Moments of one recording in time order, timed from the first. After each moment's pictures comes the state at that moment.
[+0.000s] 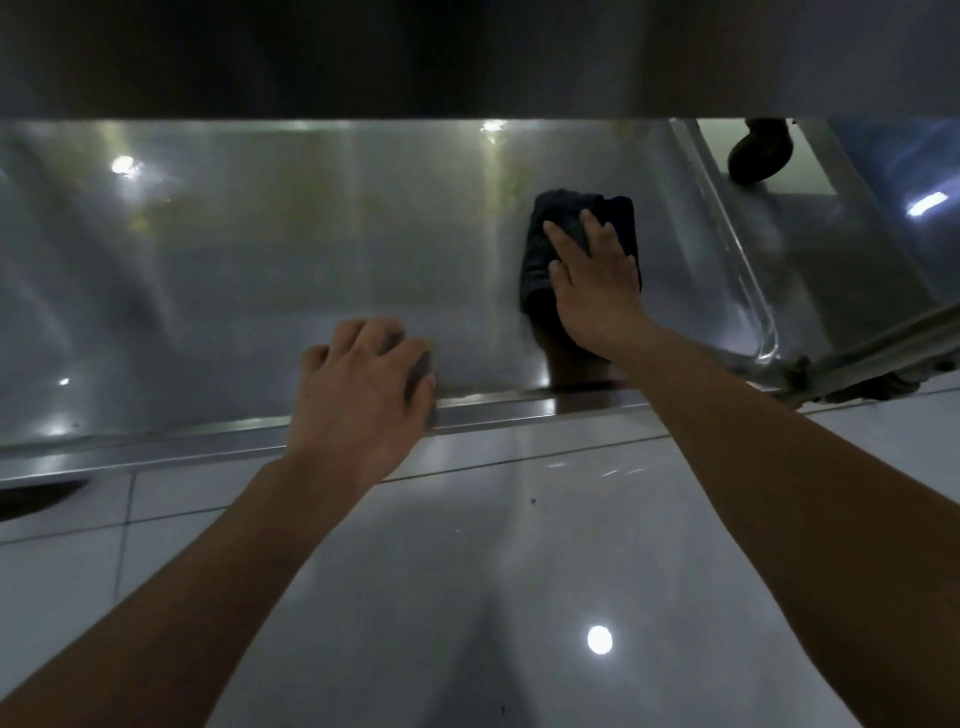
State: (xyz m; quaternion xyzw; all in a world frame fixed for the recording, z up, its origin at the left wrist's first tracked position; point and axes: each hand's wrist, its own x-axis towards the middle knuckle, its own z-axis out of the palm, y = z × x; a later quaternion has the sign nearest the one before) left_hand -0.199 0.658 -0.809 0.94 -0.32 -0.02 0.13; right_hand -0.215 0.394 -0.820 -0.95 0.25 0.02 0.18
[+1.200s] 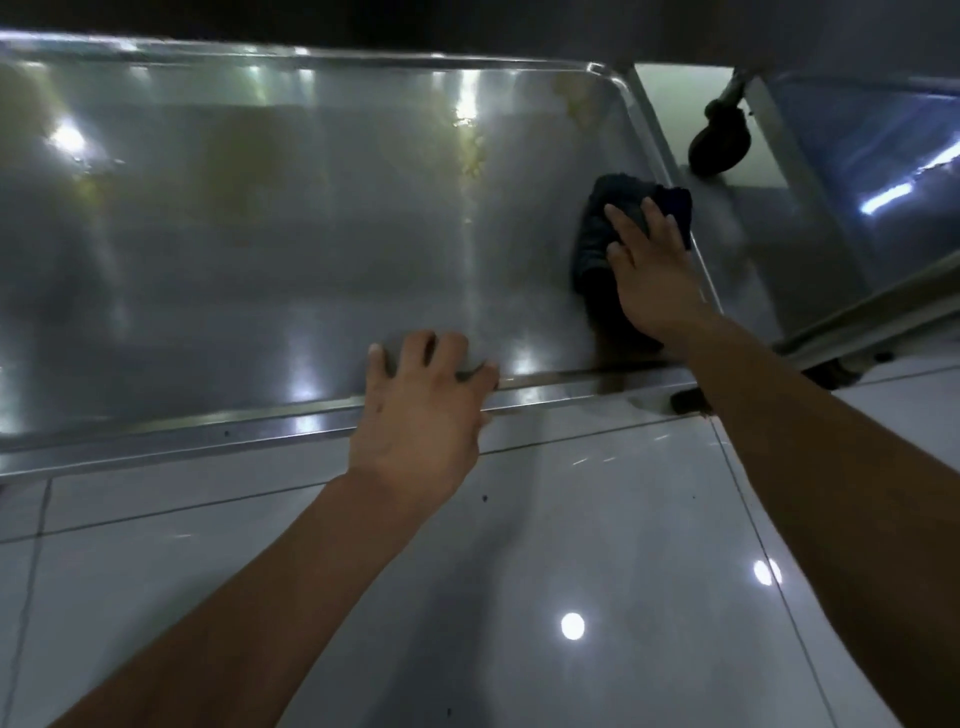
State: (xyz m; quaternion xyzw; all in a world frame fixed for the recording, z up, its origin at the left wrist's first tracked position) left_hand -0.254 0.583 -0.815 0.91 -0.41 -0.05 0.04; right_hand -0.261 0.294 -0.822 -0.95 0.29 0.01 0.15
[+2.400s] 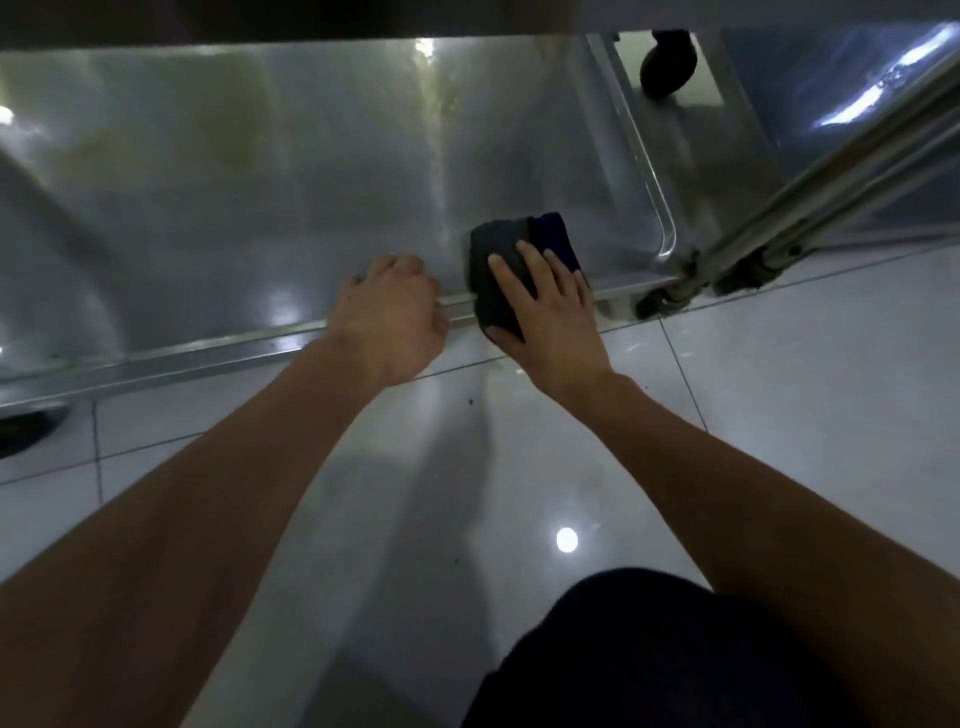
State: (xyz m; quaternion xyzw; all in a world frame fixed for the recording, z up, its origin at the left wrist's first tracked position) left_hand -0.241 0.599 -0.775 0.90 -0.41 -0.16 0.04; right_hand -0.364 0.444 -0.809 -0.98 0.19 0.04 0.07
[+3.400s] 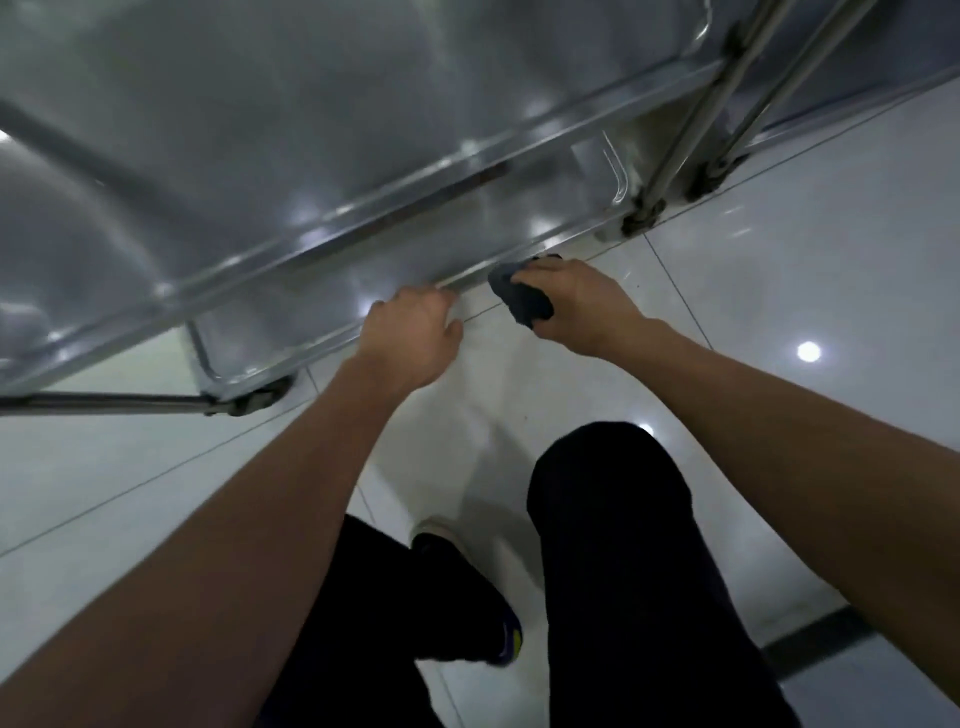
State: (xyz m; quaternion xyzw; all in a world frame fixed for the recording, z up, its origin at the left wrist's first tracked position) left_hand -0.317 0.703 -0.528 0.88 -0.42 -0.22 -0.03; right_hand -0.450 0.527 -0.554 -0.94 0.18 0.11 0.27
